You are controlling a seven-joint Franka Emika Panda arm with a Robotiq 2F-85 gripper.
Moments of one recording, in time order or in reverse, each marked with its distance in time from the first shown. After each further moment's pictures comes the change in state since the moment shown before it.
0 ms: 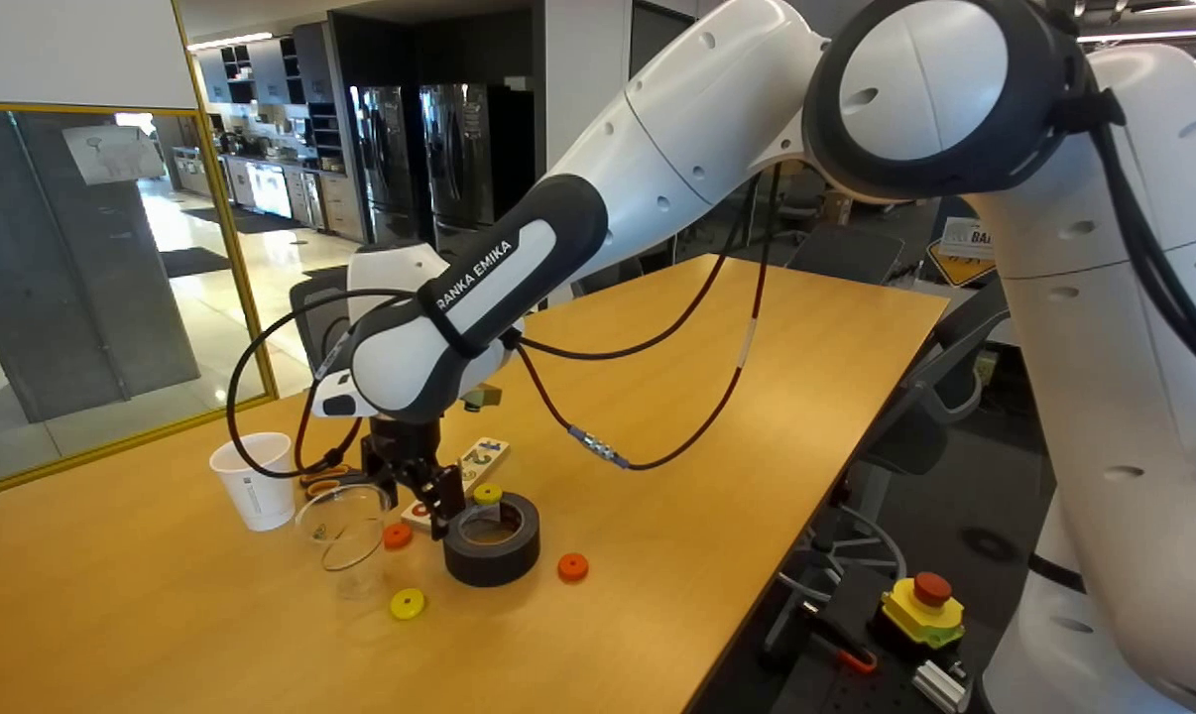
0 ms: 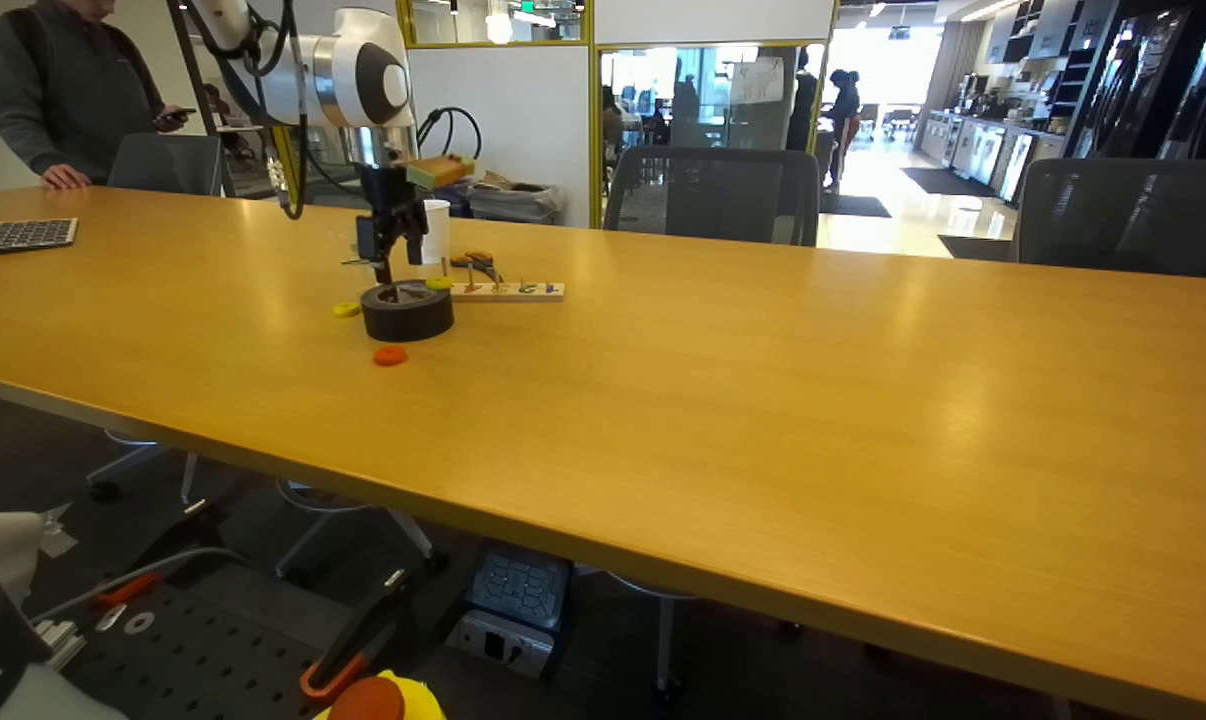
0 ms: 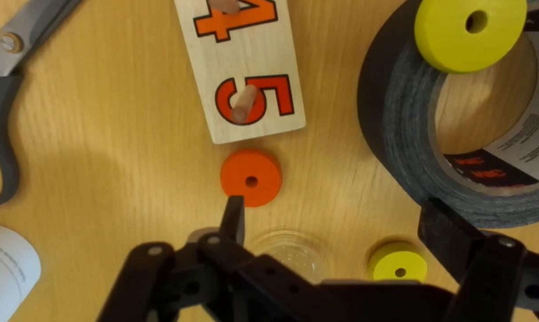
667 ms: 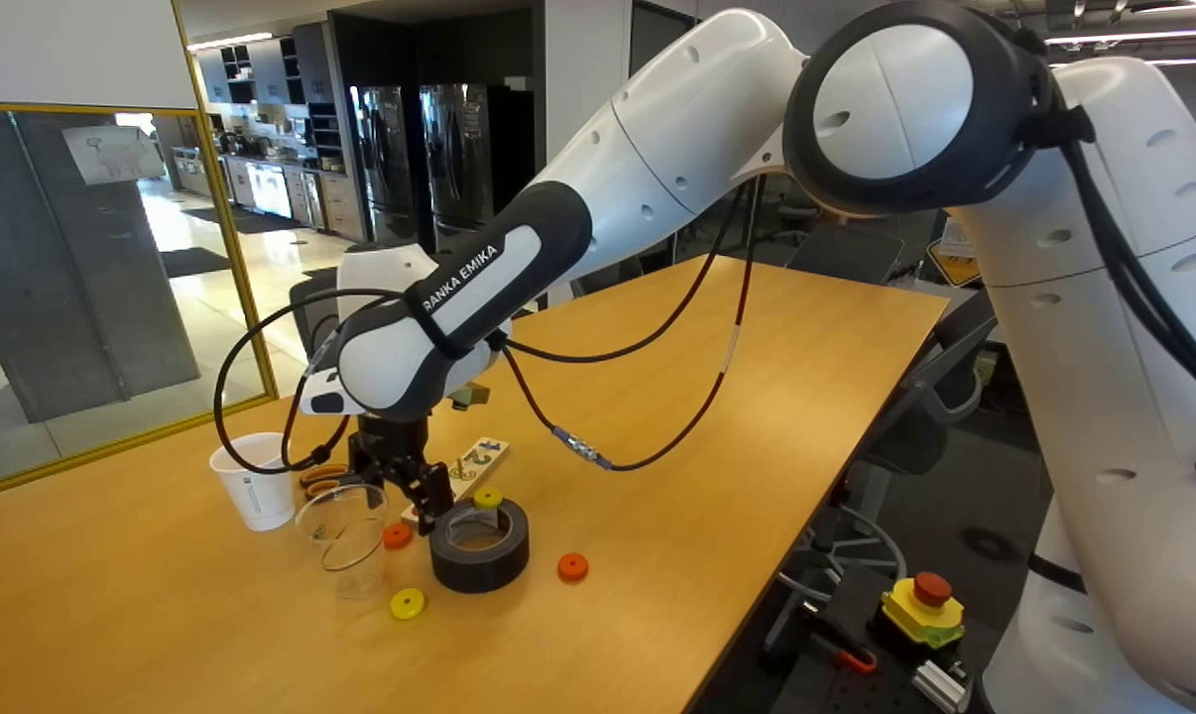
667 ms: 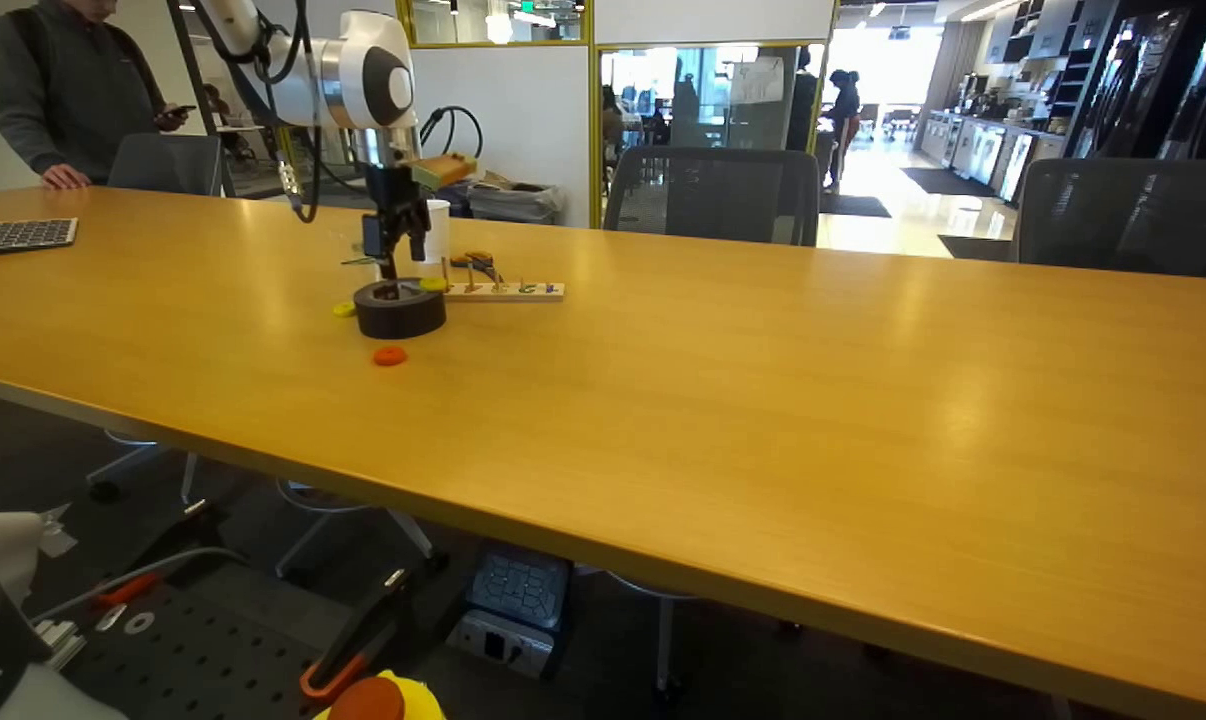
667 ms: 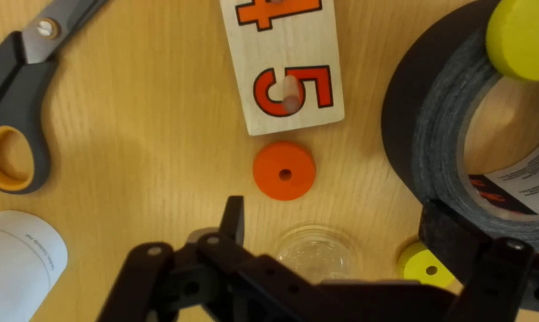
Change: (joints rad) arm 0.005 0.045 0.000 0.068 -0.003 -0.005 -0.016
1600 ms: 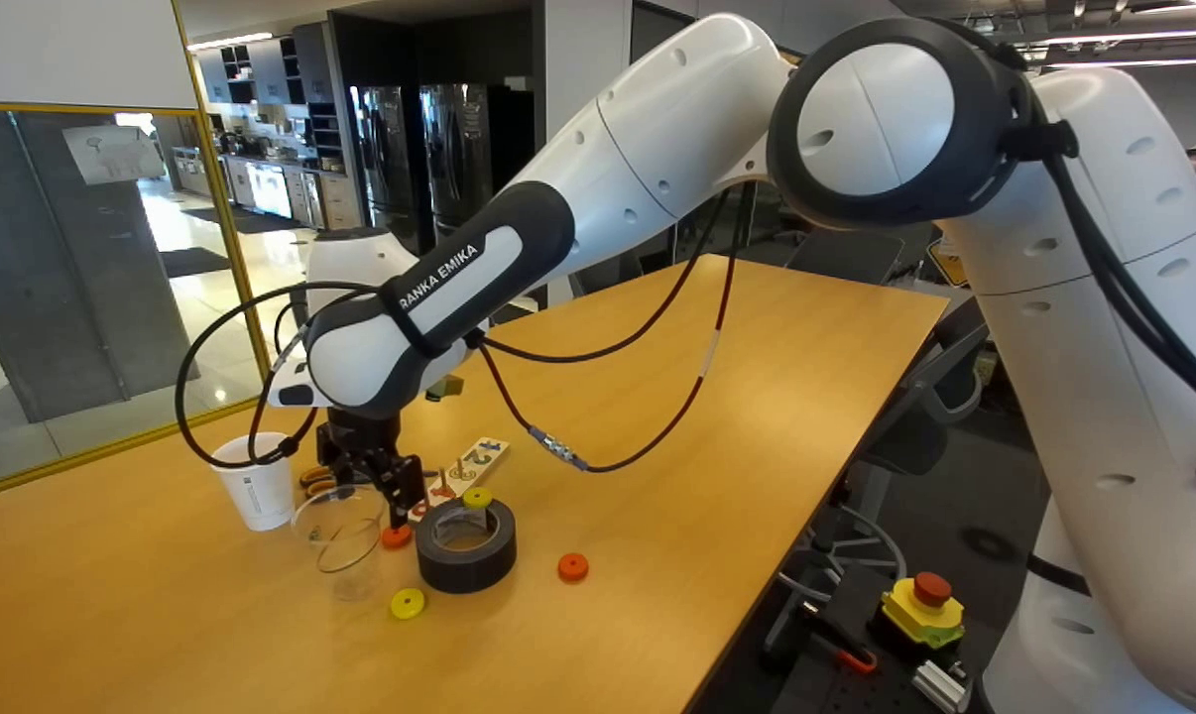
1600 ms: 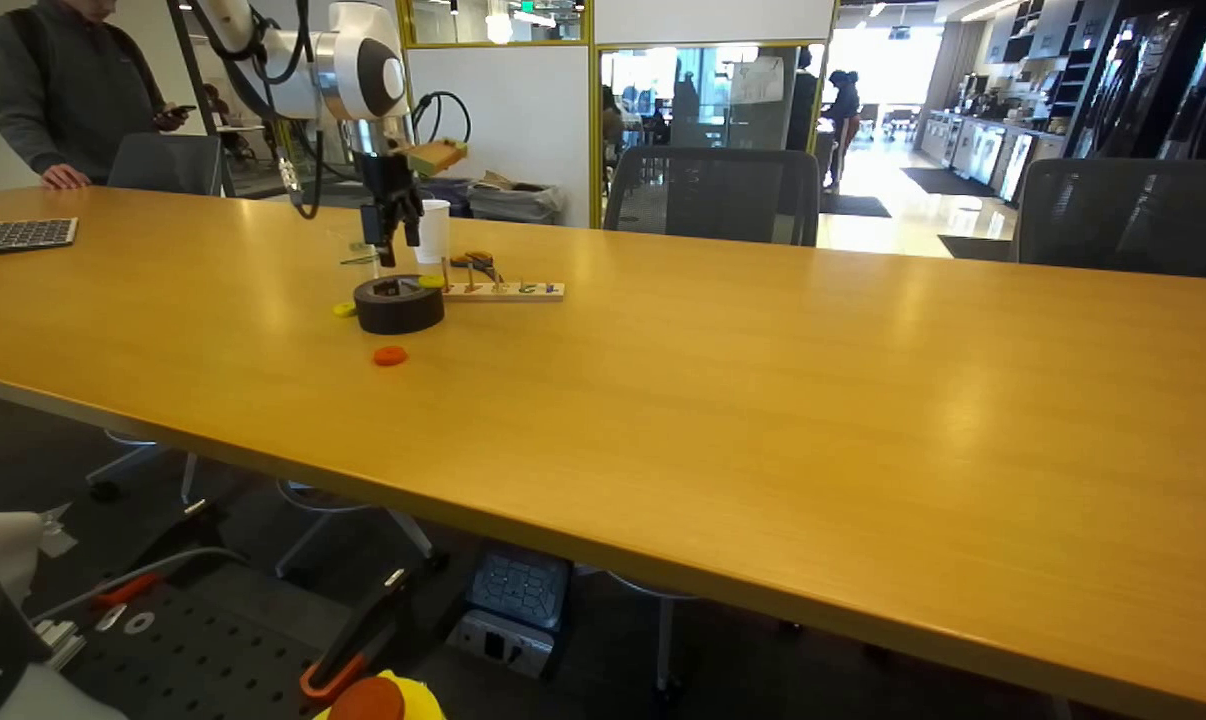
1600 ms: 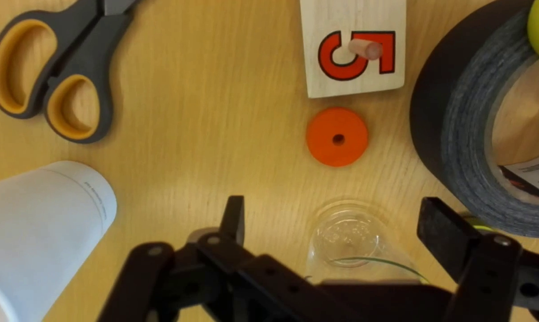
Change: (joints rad) arm 0.032 0.035 0.000 0.086 -0.034 -0.003 -0.008
